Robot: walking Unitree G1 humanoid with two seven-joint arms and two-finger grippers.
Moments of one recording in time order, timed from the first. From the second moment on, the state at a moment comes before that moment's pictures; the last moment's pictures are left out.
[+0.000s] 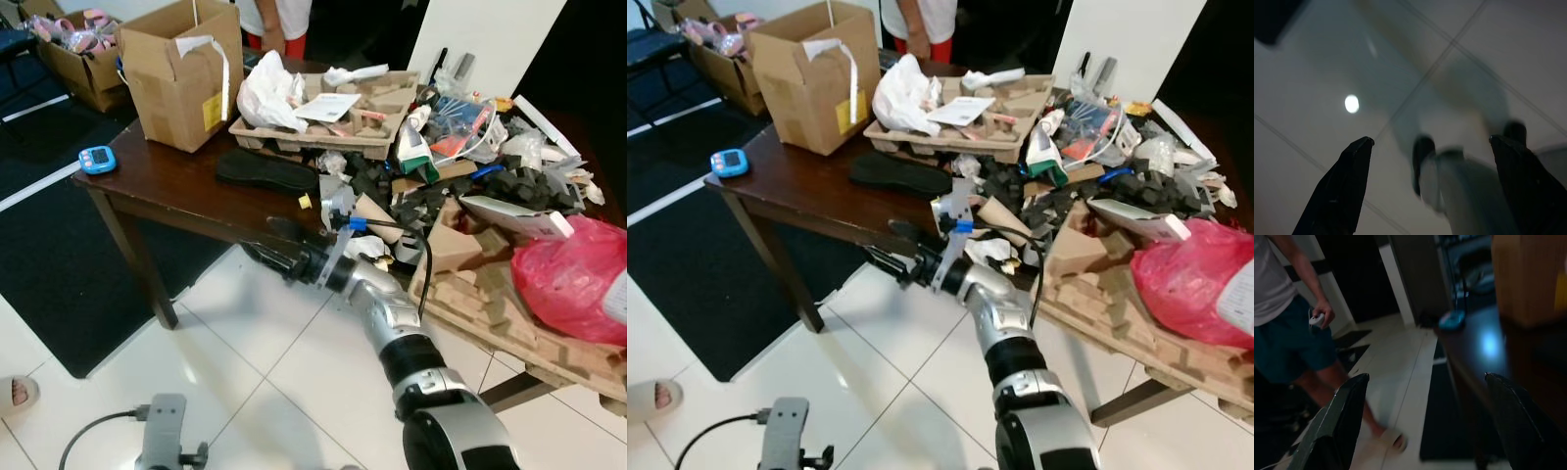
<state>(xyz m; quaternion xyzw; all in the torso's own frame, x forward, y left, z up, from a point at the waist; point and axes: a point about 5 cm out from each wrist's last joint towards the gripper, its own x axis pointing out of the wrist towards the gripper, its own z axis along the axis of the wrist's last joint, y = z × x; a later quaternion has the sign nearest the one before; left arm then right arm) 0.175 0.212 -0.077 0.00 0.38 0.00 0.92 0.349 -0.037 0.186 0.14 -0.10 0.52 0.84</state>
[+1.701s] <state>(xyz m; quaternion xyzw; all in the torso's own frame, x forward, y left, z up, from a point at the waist) 0.227 0.196 0.127 0.04 0.00 -0.36 0.93 0.418 -0.121 0.217 -0.15 -0.02 0.12 0.98</state>
